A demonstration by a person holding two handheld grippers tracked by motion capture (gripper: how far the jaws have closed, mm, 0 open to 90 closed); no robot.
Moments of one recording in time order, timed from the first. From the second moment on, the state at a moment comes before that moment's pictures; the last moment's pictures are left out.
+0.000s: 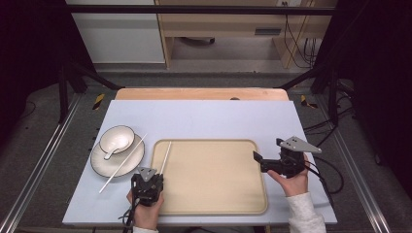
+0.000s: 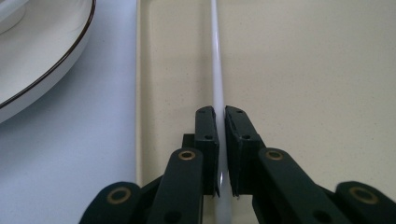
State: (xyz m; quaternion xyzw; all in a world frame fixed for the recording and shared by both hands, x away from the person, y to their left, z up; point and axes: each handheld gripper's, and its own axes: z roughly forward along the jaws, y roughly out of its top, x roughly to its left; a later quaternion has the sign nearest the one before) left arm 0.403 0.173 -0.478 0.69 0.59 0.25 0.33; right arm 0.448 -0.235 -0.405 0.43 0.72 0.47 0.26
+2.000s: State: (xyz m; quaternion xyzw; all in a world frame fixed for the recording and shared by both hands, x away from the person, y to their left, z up) left arm 0.415 0.305 -0.431 0.75 0.50 0.26 0.36; right arm 0.448 -0.235 -0.406 0.44 0.72 0.47 0.26
